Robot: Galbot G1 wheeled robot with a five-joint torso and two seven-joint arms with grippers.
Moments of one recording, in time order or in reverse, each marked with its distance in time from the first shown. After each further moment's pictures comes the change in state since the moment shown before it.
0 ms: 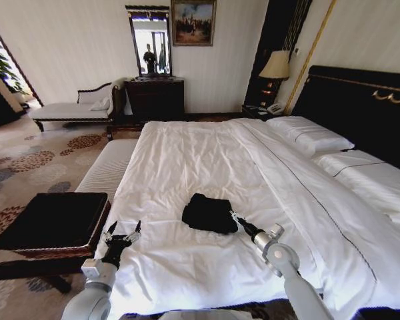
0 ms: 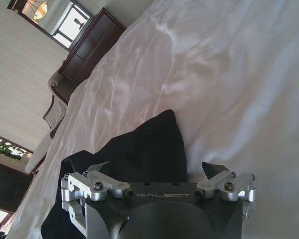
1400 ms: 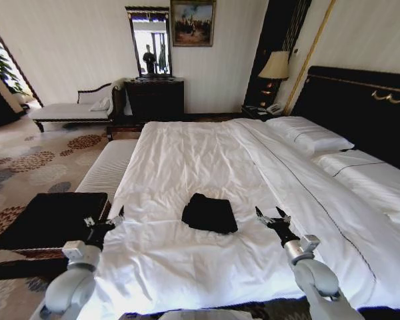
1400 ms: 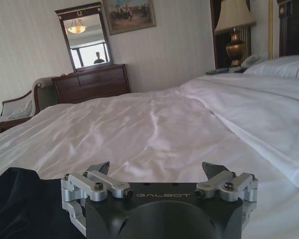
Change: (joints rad) left arm -0.187 0.158 -0.246 0.036 -0.186 0.088 -0.086; right arm -0.194 -0.021 0.177 0.155 -0.574 0.275 -0.138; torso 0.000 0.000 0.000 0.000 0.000
